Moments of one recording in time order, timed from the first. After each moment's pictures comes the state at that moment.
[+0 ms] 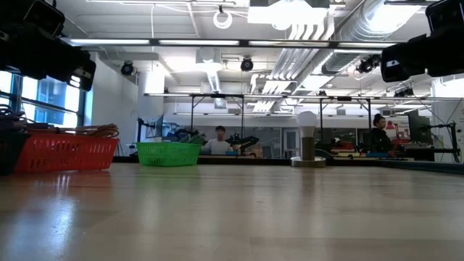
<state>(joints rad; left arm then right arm) -0.22 0.07 0.03 -0.03 0.00 -0.05 0.01 0.02 0.06 -0.09 -0.22 -0.16</state>
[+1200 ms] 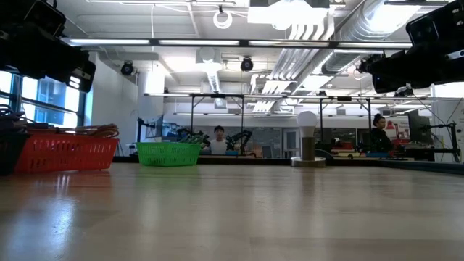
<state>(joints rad) -0.22 0.07 0.03 -0.03 0.01 -0.08 -0.16 0.13 0.01 0.07 -0.27 -0.13</state>
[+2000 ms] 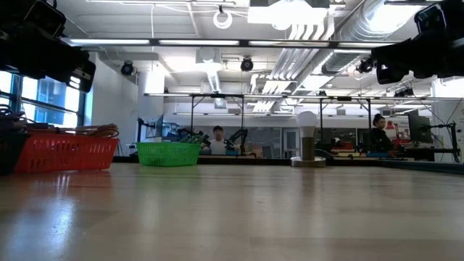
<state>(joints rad) -0.22 0.07 0.03 -0.04 0.01 -0.08 -0.16 0.00 0.01 0.04 -0.27 -0.11</state>
